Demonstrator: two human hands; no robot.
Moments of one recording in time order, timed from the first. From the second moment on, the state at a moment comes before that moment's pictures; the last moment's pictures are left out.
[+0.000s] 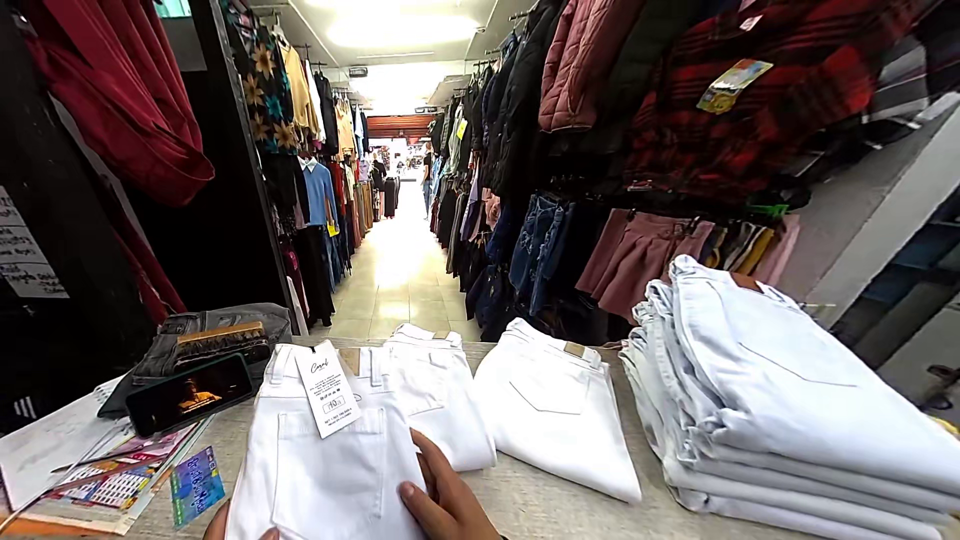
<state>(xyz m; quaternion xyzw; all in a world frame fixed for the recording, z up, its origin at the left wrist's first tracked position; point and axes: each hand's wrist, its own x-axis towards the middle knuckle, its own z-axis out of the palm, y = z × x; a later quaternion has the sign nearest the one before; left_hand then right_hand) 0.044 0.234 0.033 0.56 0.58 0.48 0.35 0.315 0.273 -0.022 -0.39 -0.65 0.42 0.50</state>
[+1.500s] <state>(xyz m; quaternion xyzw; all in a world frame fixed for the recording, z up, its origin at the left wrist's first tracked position) 0.107 0.427 0.040 0.58 0.61 0.34 0.42 0.485 0.305 -0.052 -0.69 -0.68 -0.01 0.24</state>
